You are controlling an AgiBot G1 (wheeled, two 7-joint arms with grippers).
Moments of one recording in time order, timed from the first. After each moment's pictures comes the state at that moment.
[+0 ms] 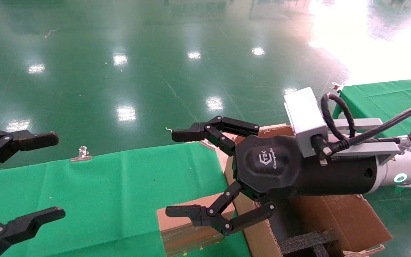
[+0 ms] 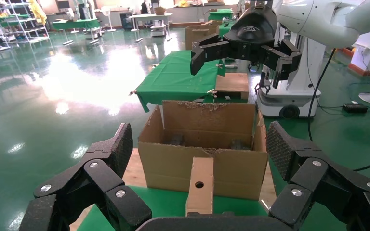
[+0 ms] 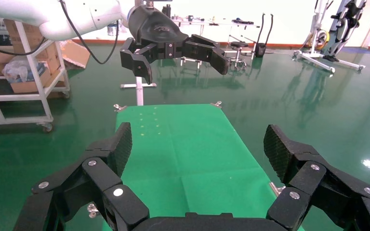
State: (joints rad) left arm -1.08 0.58 0.35 -1.25 0.67 1.45 -0.14; right arm 1.08 -0.61 -0.28 1.28 -0.73 -1.49 0.19
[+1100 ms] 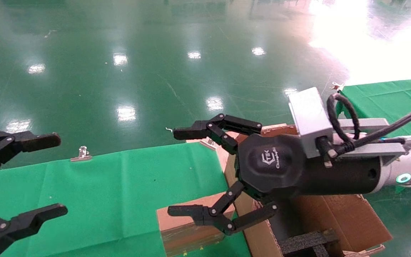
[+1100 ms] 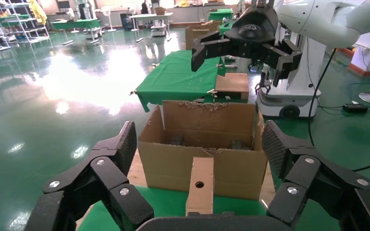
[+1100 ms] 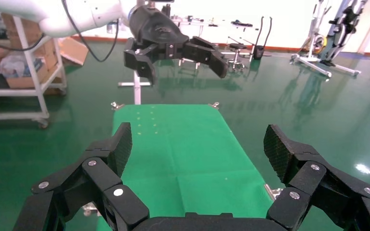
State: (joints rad) left arm -1.08 0.58 0.35 -1.25 0.67 1.45 -0.14; right arm 1.12 -0.61 -0.32 1.29 -0.81 -1.51 0.19
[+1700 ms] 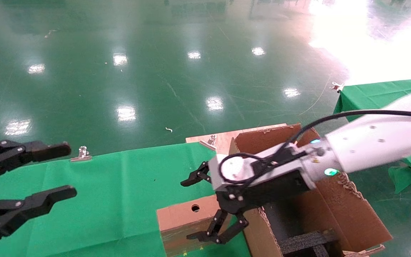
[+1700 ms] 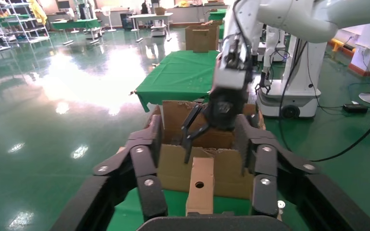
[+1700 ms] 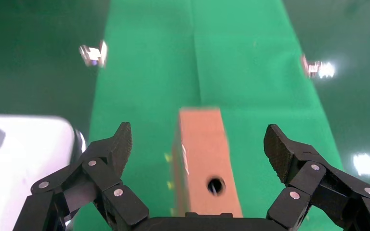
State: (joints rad) left arm -1.08 0.58 0.35 -1.25 0.66 1.45 -0.14; right arm 1.40 -0.76 -0.61 1.19 -1.31 -1.57 0.22
